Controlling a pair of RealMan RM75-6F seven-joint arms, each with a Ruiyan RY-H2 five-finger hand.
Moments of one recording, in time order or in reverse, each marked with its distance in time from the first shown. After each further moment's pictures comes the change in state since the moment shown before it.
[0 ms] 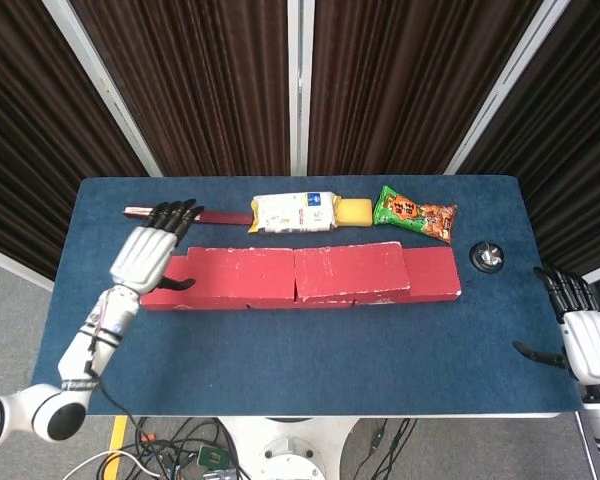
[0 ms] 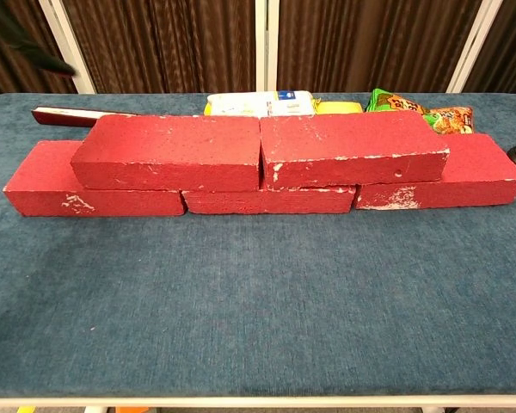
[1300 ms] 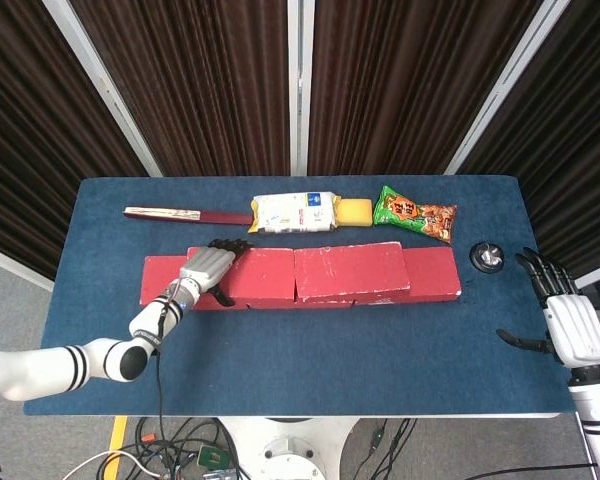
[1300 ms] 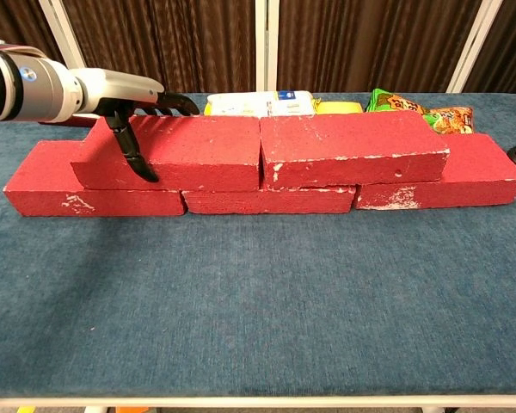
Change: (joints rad) left arm -0.294 -0.264 -0.024 0.394 -0.395 -0.618 -0.006; right arm 0.073 0.022 0.037 -0.049 0.017 -0.079 0.060
